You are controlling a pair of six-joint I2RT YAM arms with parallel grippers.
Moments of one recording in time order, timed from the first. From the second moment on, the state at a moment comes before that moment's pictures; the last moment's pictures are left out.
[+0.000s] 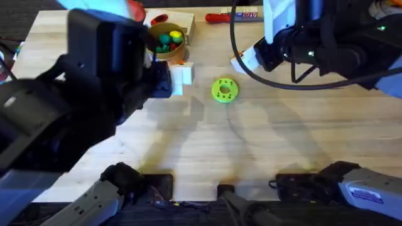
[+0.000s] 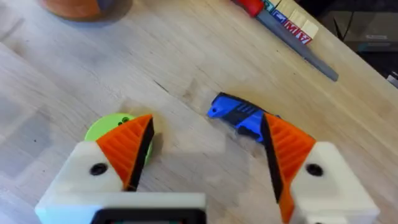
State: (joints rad) left arm -0.53 0.83 0.82 -0.72 -0.33 -0.40; right arm 0.45 1.29 0.96 -0.39 0.08 -0.27
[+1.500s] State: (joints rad) left arm 0.10 1.59 0.85 -0.44 0.03 0.05; right arm 0.45 1.33 0.96 -0.39 0.08 -0.30
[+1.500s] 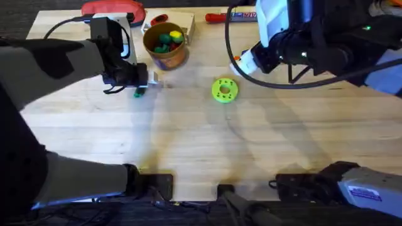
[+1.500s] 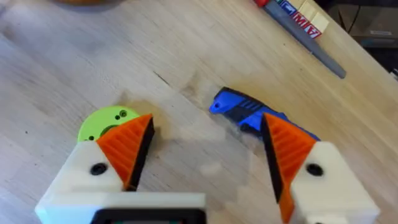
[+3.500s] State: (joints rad) left arm -0.03 1.47 1.06 -0.24 0.09 -0.30; right arm 0.45 1.33 0.96 -0.38 0.08 -0.28
